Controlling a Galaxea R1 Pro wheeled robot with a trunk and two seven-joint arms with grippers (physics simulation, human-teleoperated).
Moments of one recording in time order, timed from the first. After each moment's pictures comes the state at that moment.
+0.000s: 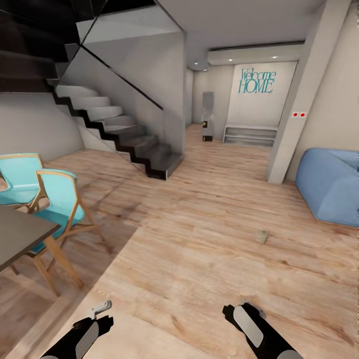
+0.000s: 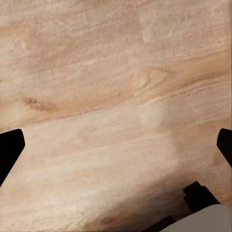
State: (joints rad) left arm -0.49 0.10 -0.10 -0.41 0.50 0.28 0.27; right arm -0.48 -0.01 0.33 -0.62 -0.95 0.31 -0.60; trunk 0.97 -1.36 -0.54
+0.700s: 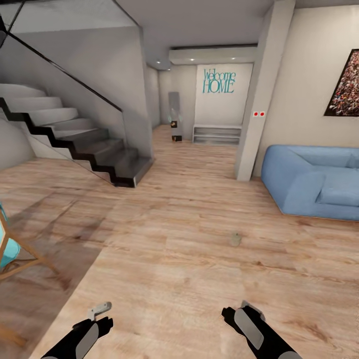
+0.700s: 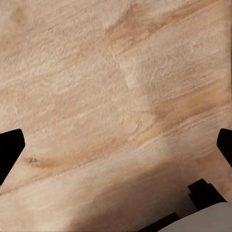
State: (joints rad) left arm -0.49 0.10 -0.11 -0.39 0.50 0.26 0.27; right arm -0.48 -0.01 0.32 -0.58 -0.95 0.31 -0.54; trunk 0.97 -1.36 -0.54
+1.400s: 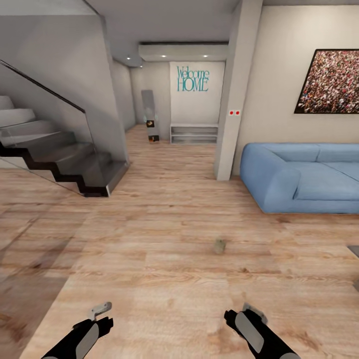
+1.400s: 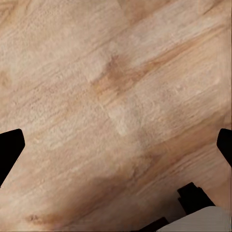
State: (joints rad) left arm -0.49 0.10 -0.11 -0.39 0.50 0.26 0.27; right arm -0.48 -0.01 0.33 -0.54 -0.91 0.28 -0.53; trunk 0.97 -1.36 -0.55
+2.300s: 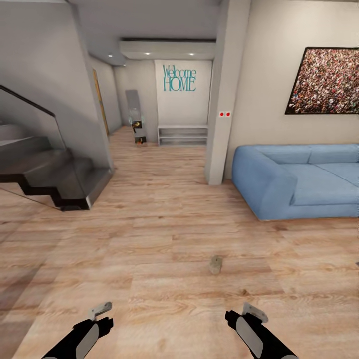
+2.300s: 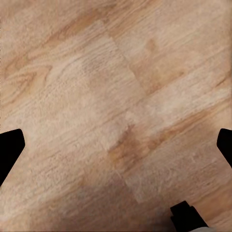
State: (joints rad) left arm -0.49 0.10 -0.12 -0.39 0.50 0.26 0.27; right arm -0.48 -0.01 0.32 -0.50 -0.80 0.23 -0.46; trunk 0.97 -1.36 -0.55
